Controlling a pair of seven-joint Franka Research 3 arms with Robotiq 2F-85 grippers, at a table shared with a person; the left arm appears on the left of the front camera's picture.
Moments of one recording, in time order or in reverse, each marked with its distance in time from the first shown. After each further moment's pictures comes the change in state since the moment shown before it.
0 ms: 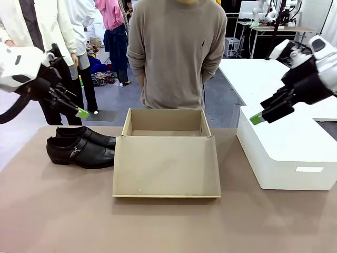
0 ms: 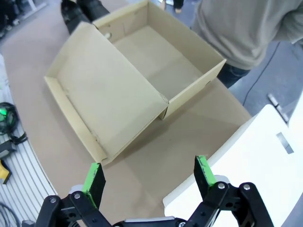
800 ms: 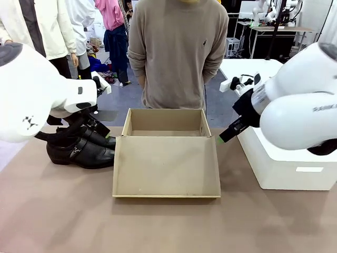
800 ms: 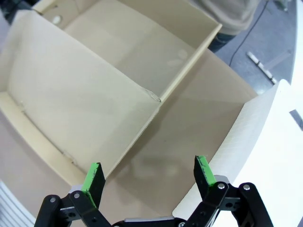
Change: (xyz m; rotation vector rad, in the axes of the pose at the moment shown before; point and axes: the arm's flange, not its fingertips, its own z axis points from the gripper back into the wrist) left arm 0.012 -0.038 -0.097 0.190 0.204 0.217; right arm 0.015 0.026 -0.117 -0.187 0.167 -0.143
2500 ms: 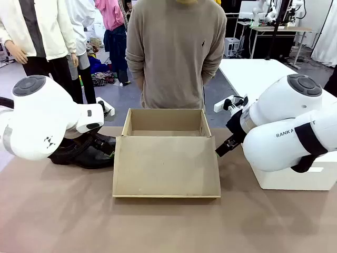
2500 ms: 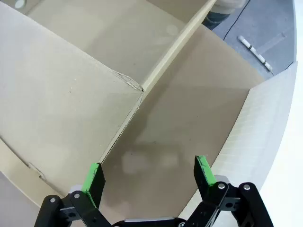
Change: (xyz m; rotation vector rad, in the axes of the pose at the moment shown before) left arm -0.037 -0.003 -0.086 -0.031 0.109 0.116; right arm -0.024 -0.007 -0.085 -0.090 0.071 -0.040
